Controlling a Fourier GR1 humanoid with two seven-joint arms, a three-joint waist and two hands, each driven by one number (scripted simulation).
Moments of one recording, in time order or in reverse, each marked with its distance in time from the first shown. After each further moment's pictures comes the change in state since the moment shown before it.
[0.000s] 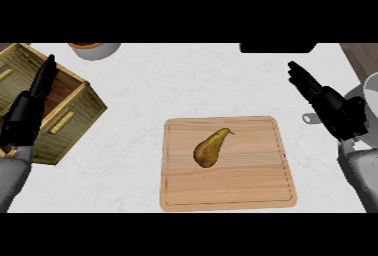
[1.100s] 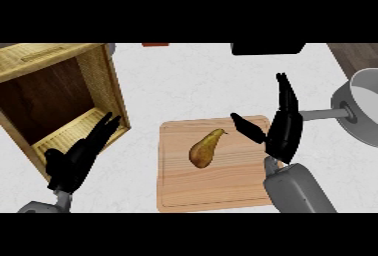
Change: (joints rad) left arm 0.257 -0.167 -0.151 -0.148 0.204 -0.172 0.234; right arm 0.044 0.352 0.166 0.021 0.944 -0.975 0.351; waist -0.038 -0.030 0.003
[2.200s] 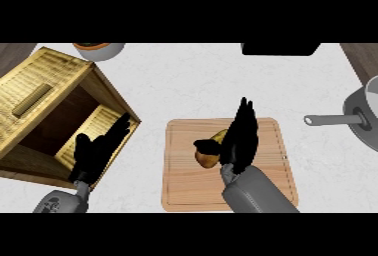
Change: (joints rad) left arm -0.075 -0.074 -0.026 0.120 -0.019 -0.007 0.073; right arm -0.110 0.116 0.246 0.109 0.184 0.193 0.797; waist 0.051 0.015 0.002
